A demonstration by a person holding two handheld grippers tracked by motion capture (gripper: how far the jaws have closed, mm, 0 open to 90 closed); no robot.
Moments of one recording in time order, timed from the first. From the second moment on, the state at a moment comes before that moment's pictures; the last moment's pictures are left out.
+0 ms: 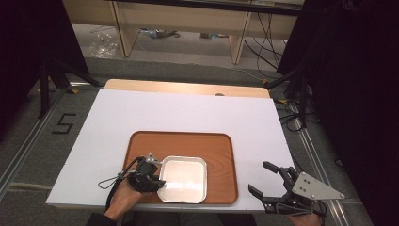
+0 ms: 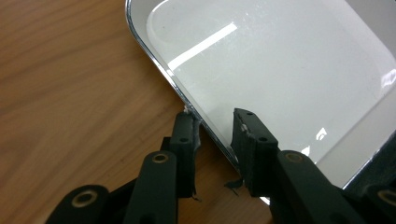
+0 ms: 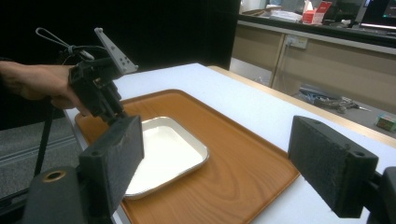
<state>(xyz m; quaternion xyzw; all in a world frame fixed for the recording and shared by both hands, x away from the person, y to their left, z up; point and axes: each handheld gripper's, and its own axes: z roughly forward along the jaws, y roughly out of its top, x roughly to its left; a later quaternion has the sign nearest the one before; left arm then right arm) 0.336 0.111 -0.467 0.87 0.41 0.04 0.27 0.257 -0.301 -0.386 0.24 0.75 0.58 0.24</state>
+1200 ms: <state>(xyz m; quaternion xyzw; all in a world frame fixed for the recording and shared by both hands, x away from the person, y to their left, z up) 0.330 0.110 -0.460 0.84 0.45 0.05 0.30 0.257 -0.301 -0.386 0.24 0.75 0.58 0.24</state>
